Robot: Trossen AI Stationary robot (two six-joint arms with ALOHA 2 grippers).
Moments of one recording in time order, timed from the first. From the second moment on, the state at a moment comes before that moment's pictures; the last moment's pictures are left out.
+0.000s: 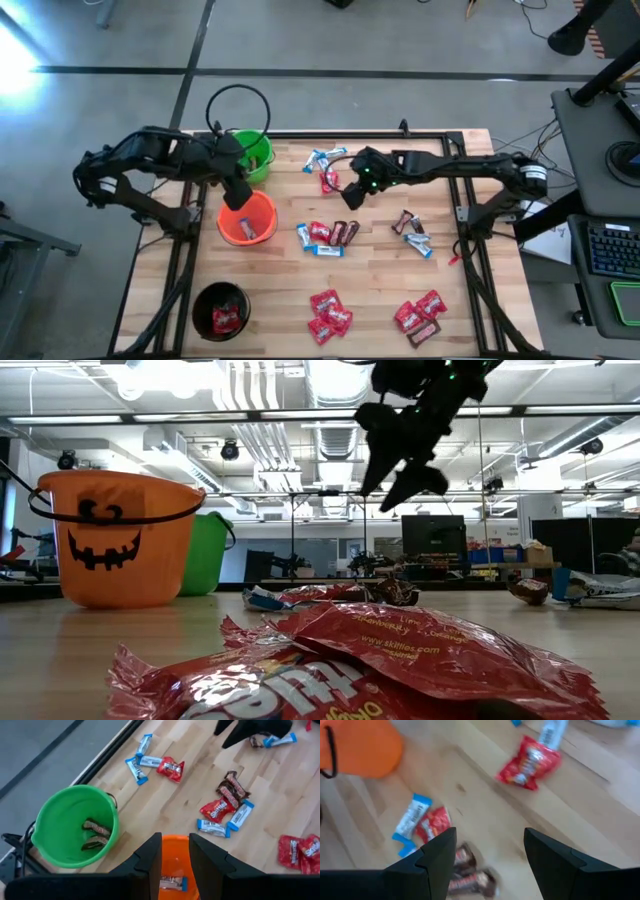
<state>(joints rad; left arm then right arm) -0.05 1.31 1.82 -1.54 -0.38 -0.57 -0.24 1.56 1.16 -0.50 -0.04 0.57</state>
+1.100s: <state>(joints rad) -0.03 1.22 1.82 -1.55 -0.41 -0.62 -0.40 1.92 1.32 -0.44 -0.05 0.87</state>
